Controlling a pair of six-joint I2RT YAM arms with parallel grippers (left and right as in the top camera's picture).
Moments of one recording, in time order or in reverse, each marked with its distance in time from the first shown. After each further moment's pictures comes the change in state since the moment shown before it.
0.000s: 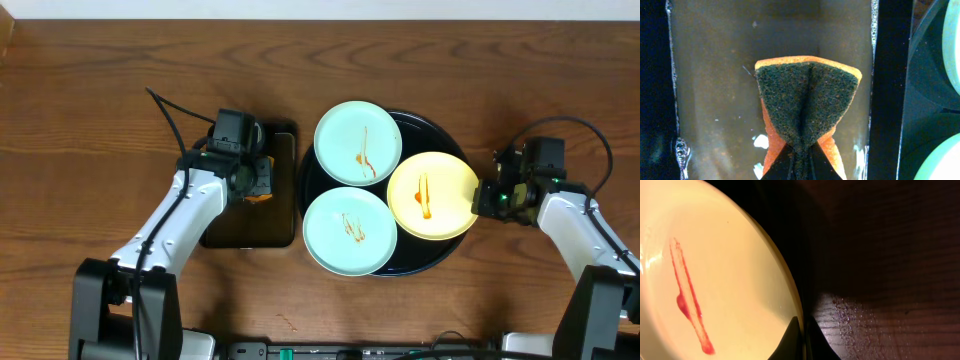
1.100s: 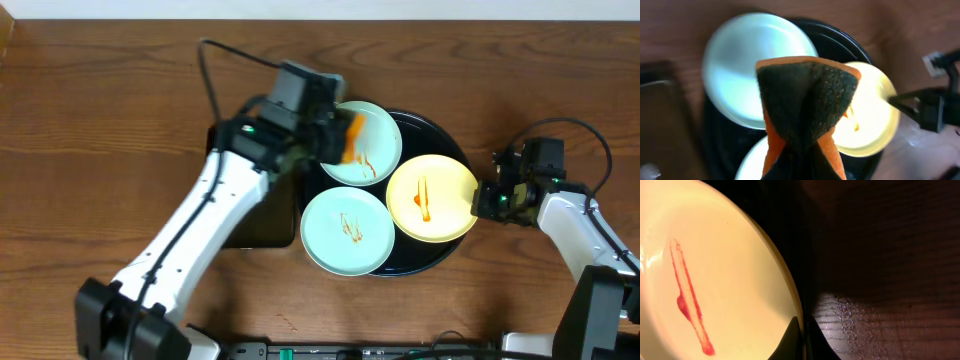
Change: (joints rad) left arm -0.303 0.017 0.429 -0.127 0.232 -0.084; right arm 0.000 0.000 0.001 -0.018 -0.004 0.000
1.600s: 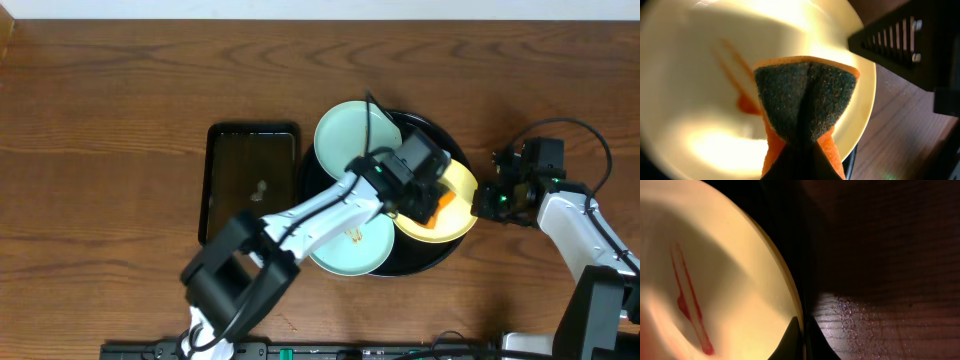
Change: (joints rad) left arm -0.374 0.391 0.003 0.284 0.042 -0.065; right arm 0.000 0.000 0.001 -0.004 0.000 0.000
